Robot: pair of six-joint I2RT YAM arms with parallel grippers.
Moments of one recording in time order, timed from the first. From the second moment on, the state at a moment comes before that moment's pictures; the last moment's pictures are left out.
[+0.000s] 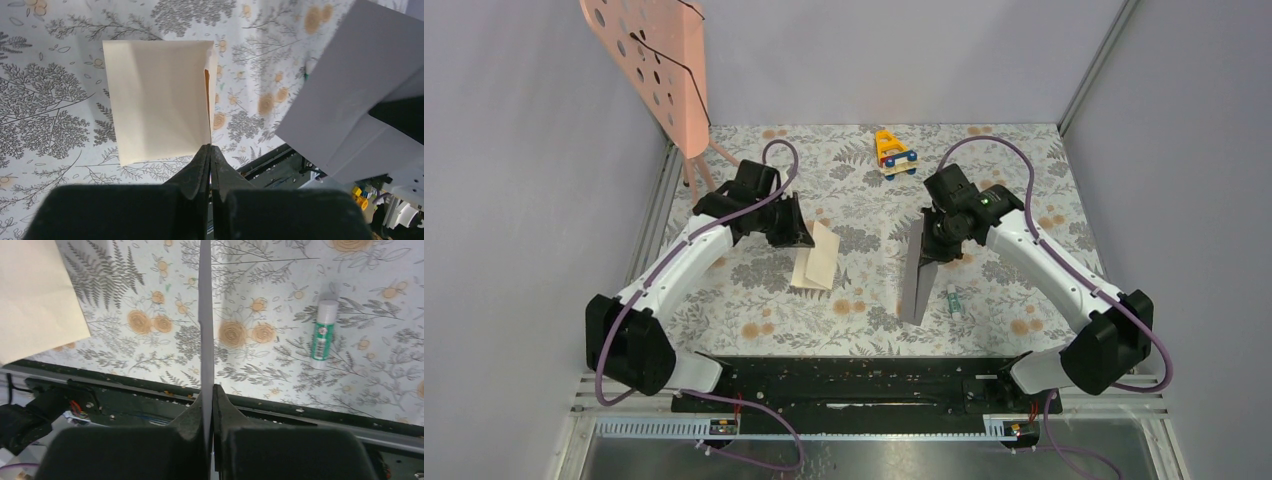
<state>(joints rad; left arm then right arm) -0.37 1.39 1.16 -0.71 0.38 -0.48 0.56 1.42 1.31 -1.06 -0.05 0.62</state>
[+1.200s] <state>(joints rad) -0.49 1.52 1.11 -0.67 0.43 -0.55 0.57 1.57 1.28 -0.89 -0.13 0.74</state>
